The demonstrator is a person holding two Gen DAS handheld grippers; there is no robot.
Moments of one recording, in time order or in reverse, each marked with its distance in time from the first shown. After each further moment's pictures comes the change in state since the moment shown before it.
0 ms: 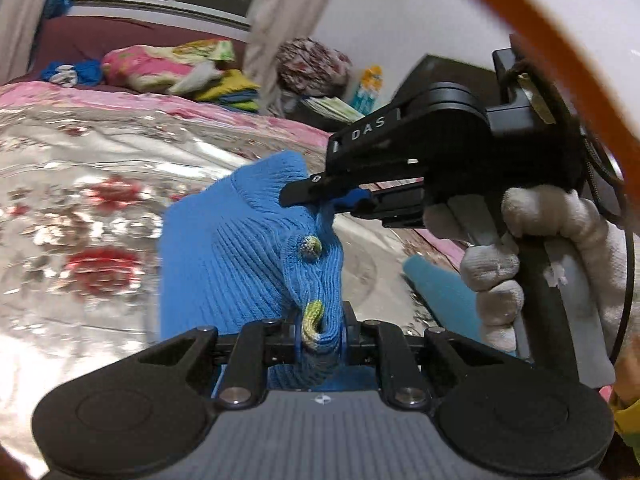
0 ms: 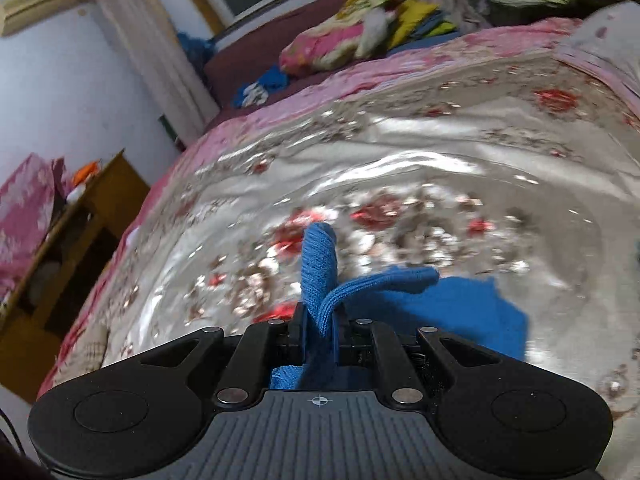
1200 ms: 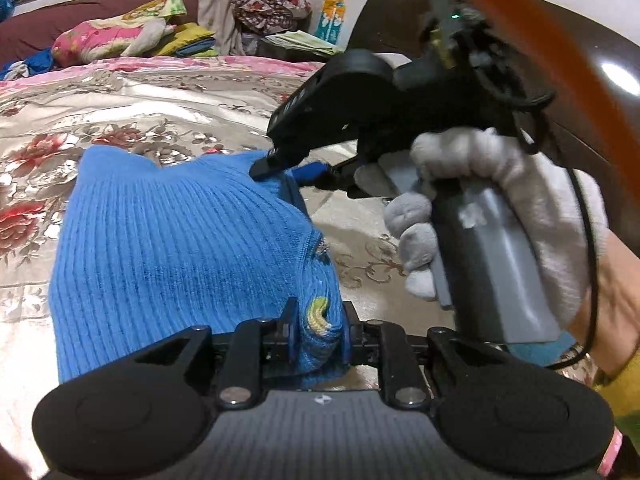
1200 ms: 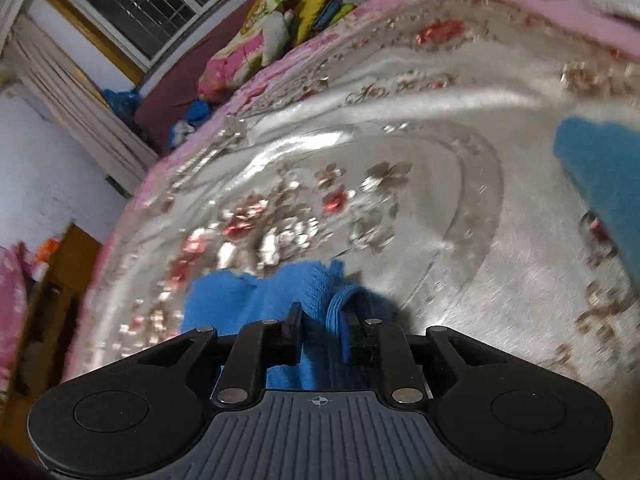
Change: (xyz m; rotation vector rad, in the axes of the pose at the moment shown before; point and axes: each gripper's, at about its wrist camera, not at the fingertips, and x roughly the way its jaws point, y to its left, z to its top) left arm 0.079 -0.054 -0.047 0.133 0.184 -0.012; right arm 0.037 -0.129 -0.026 0.209 -0.021 -0.095
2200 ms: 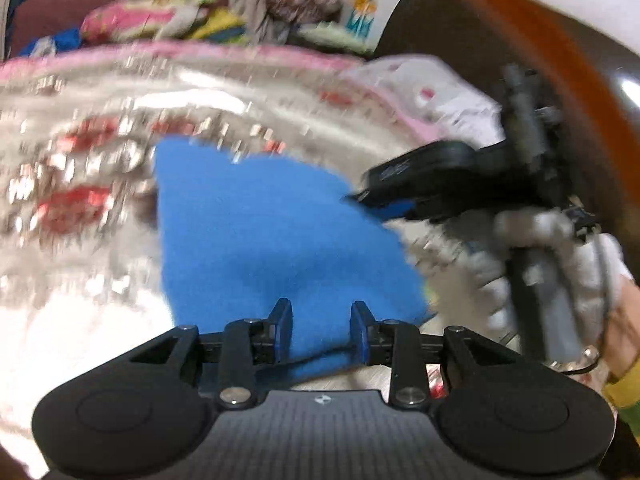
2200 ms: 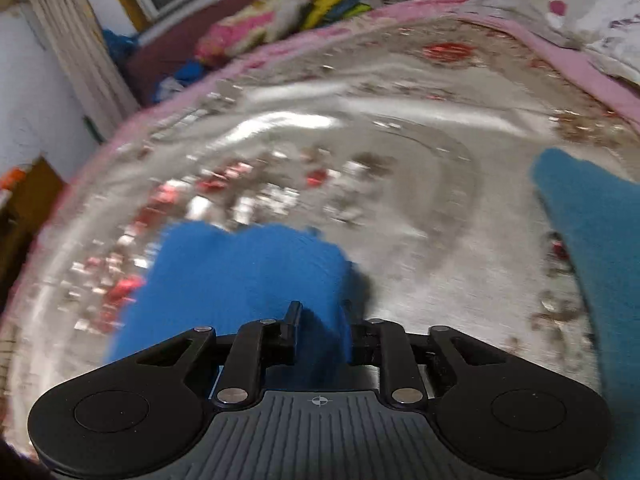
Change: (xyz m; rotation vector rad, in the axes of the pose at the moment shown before) left arm -0.035 0.056 0.007 -0.083 0.059 0.054; right arm -0.007 0.008 -0.021 -0.137 0.029 -0.111
